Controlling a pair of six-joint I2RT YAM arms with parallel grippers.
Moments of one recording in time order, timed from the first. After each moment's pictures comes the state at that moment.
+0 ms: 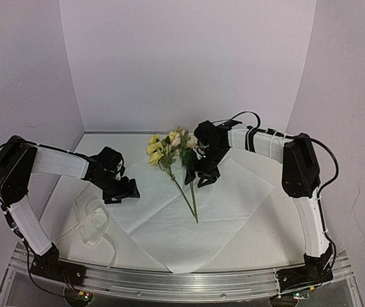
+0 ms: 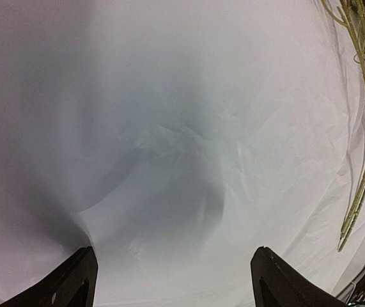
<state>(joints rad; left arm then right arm) -0.52 1.71 0.92 -0.33 0.20 -0.65 0.68 2.28 2.00 -1.00 -0.38 0.56</state>
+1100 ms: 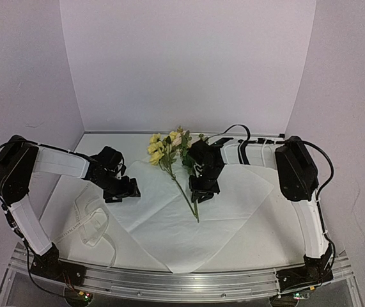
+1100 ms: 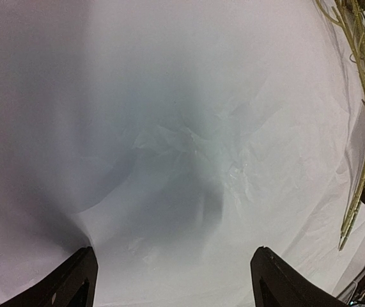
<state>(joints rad) -0.51 1.72 0.93 -0.31 0.21 -0.63 0.75 2.28 1.80 -0.90 -0.22 0.65</state>
